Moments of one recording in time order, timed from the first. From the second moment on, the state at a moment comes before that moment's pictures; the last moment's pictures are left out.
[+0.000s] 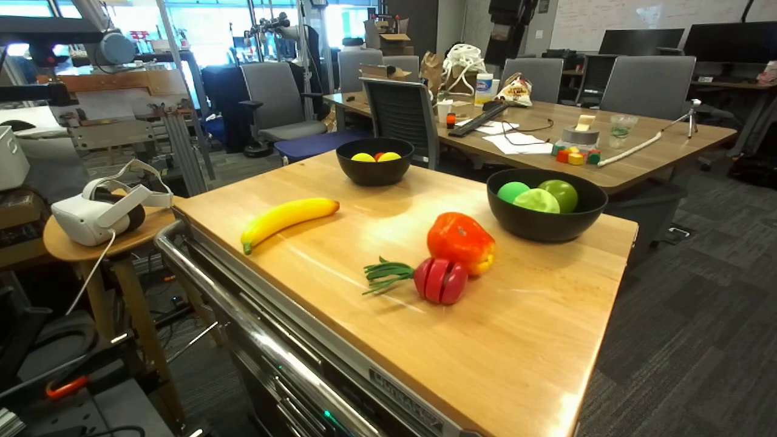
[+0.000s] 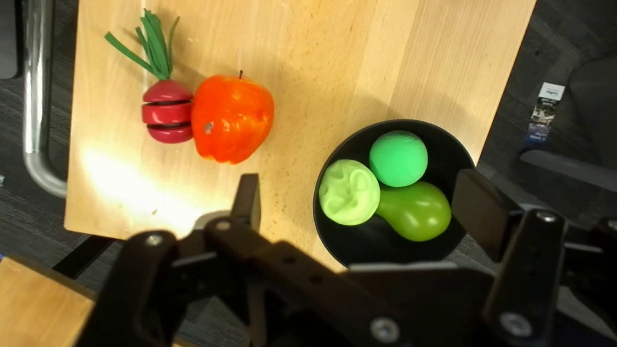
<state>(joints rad) -0.26 0.40 -0.20 -1.29 0.19 1.60 0.90</state>
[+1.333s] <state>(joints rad) -0.22 0.31 -0.24 -1.89 0.09 1.99 0.87</state>
